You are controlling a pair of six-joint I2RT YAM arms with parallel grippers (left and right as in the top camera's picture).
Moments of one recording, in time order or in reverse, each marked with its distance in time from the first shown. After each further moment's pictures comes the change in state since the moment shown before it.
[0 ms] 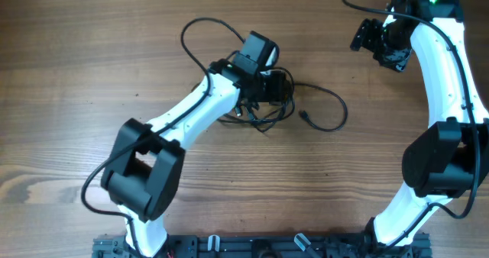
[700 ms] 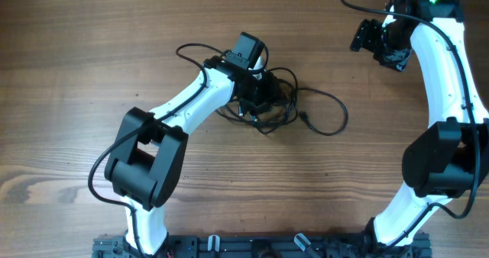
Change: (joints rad) left arm 0.063 0.063 0.000 -0.067 0.285 -0.315; right arm 0.000 0.000 0.000 0.000 -0.005 -0.027
